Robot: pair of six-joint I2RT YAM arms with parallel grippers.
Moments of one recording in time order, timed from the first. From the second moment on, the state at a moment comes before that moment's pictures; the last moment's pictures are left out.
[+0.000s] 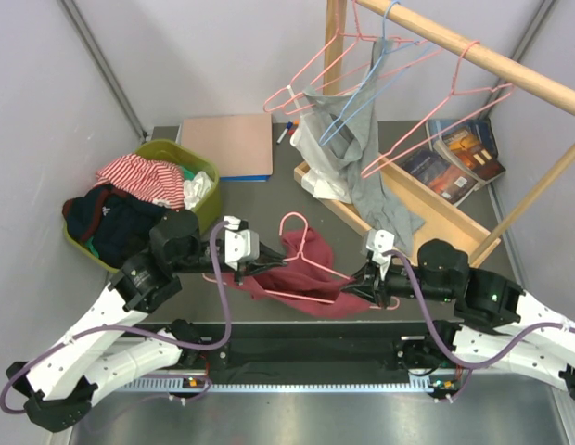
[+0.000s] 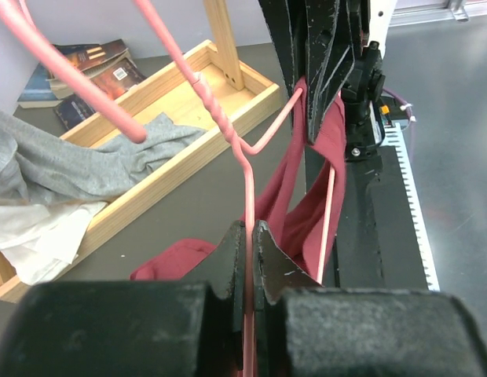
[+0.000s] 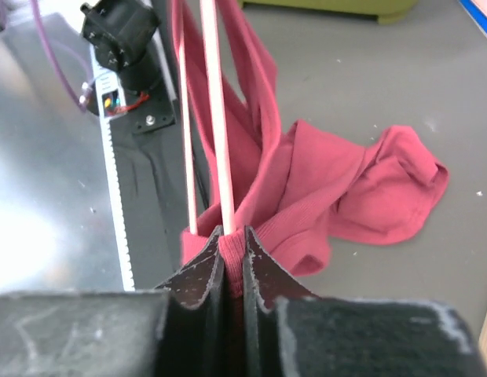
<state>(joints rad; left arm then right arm) -0.79 0.76 1.00 -0.41 0.69 0.29 1.10 0.63 0.84 -0.54 -0.18 0.03</state>
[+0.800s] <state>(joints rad) -0.78 0.74 0.90 -0.16 0.16 0.15 1.10 0.41 0.76 -0.75 0.48 0.43</state>
